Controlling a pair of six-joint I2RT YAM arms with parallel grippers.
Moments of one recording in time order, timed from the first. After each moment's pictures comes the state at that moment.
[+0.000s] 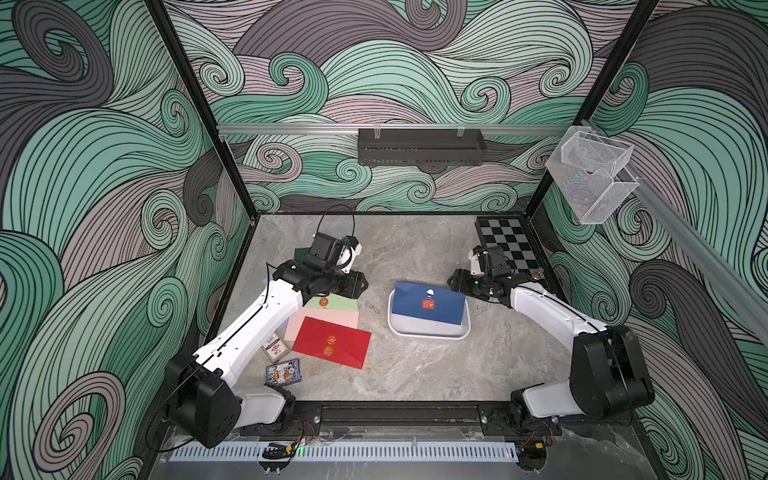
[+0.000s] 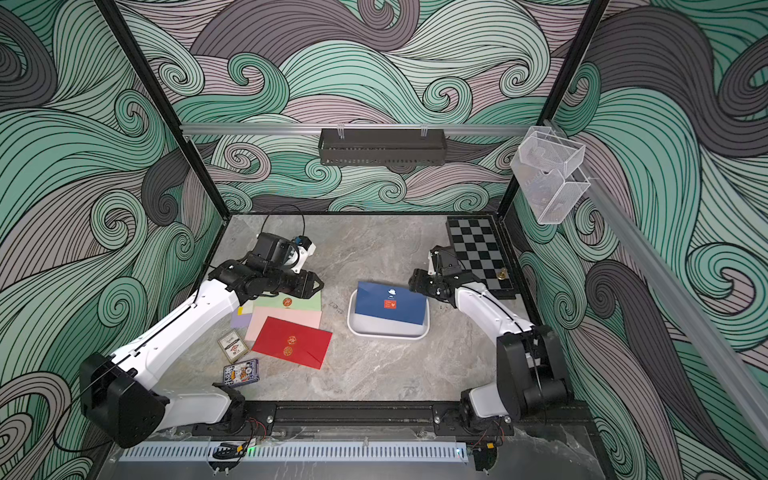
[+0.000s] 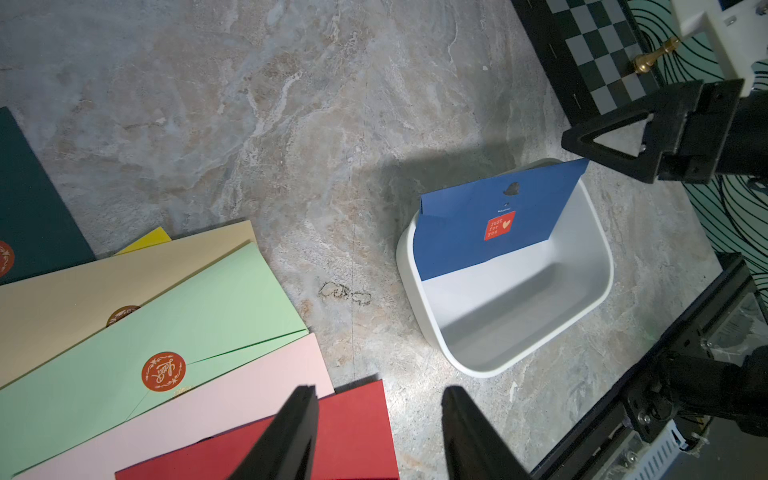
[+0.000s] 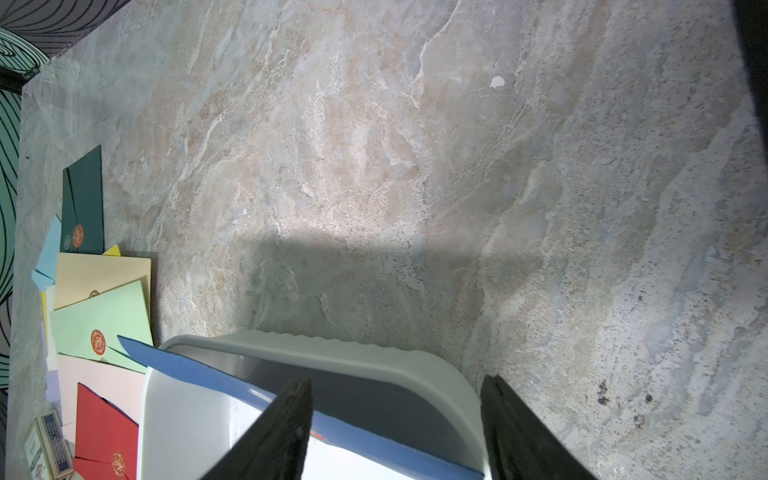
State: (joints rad) left arm -0.45 1.30 1.15 -0.77 0.23 -0.15; right arm 0.23 1.44 0.88 -0.42 -0.15 0.49
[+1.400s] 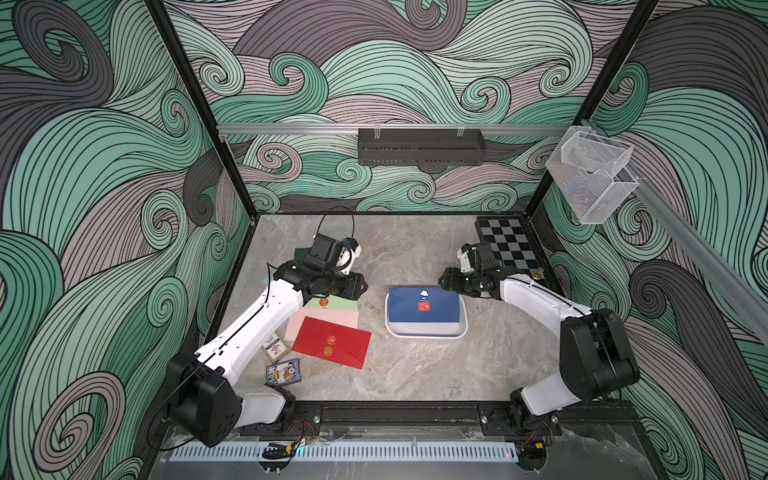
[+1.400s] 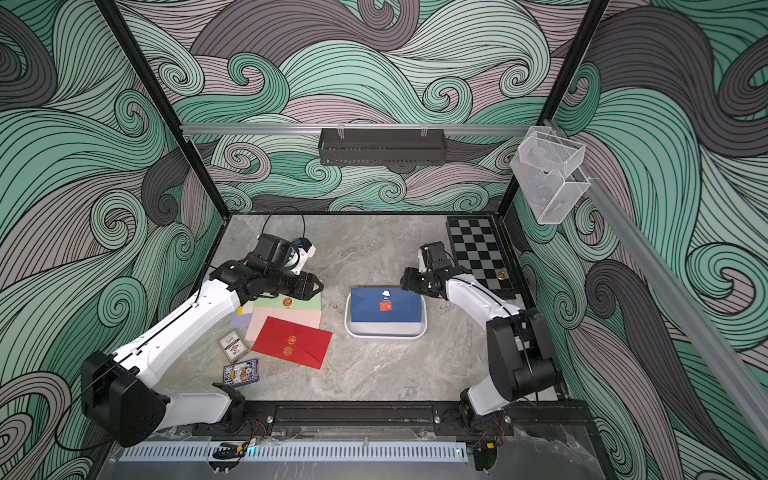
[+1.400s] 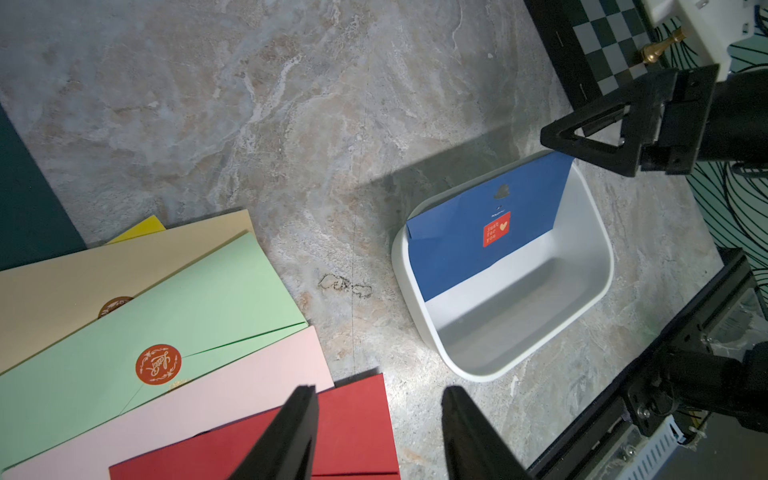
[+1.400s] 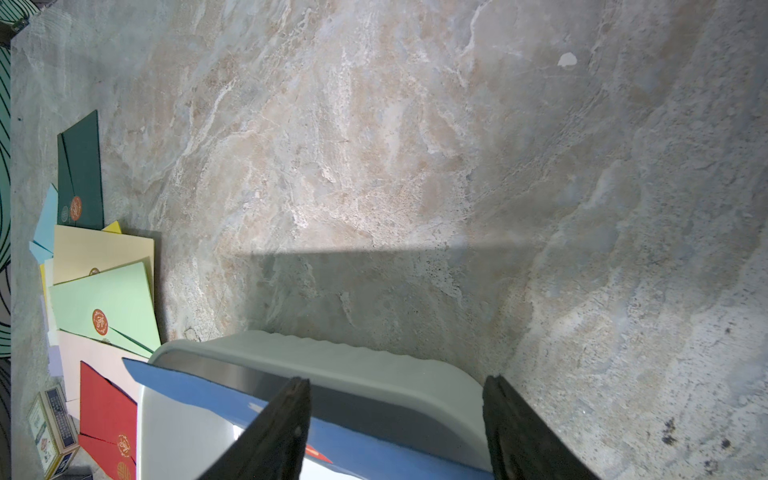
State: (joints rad) left arm -0.45 1.31 1.14 -0.77 0.24 -0.16; right arm 0.28 1.54 0.97 -0.44 -0.17 0.47
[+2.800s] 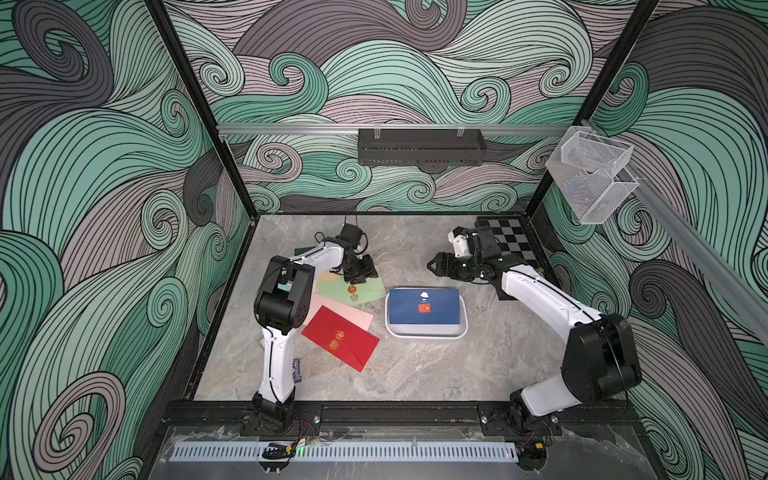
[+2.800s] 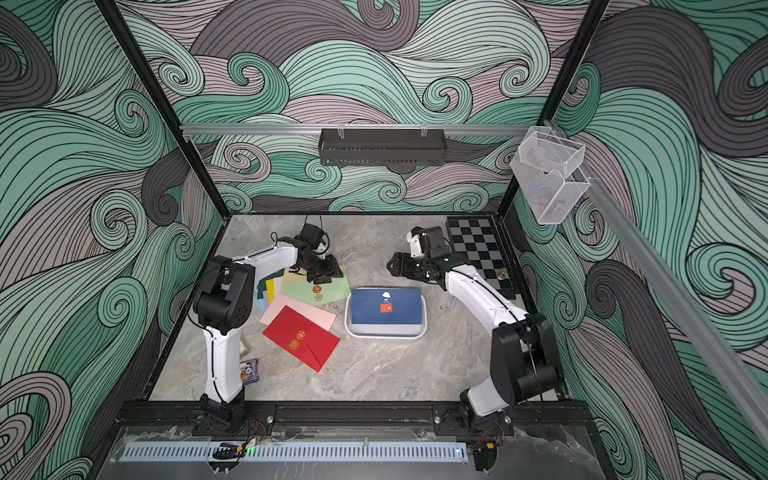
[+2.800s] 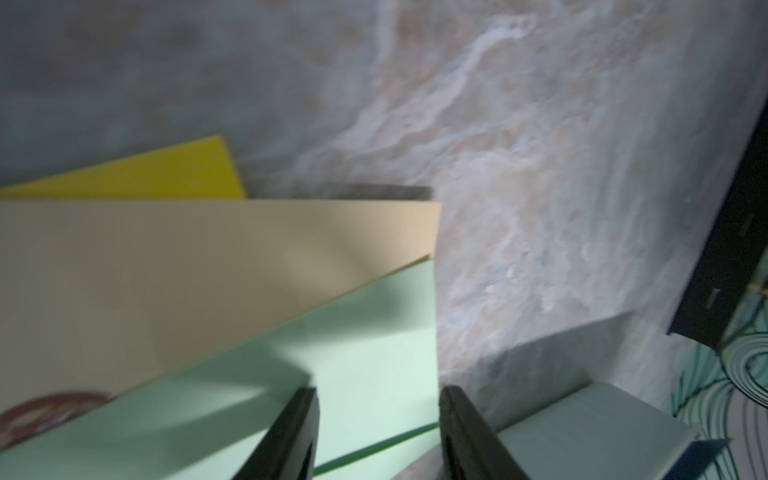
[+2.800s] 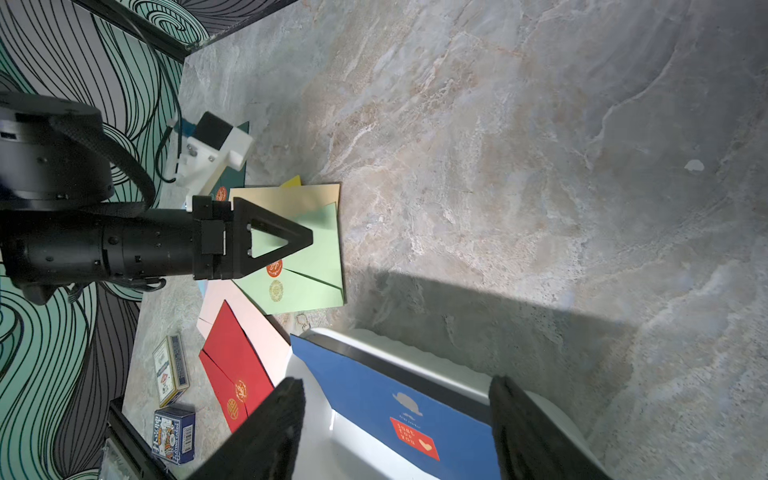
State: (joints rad) left arm -0.35 2.15 1.57 -0.60 0.42 -0.55; right arm 0.31 1.55 1.14 -0.48 -0.32 0.44
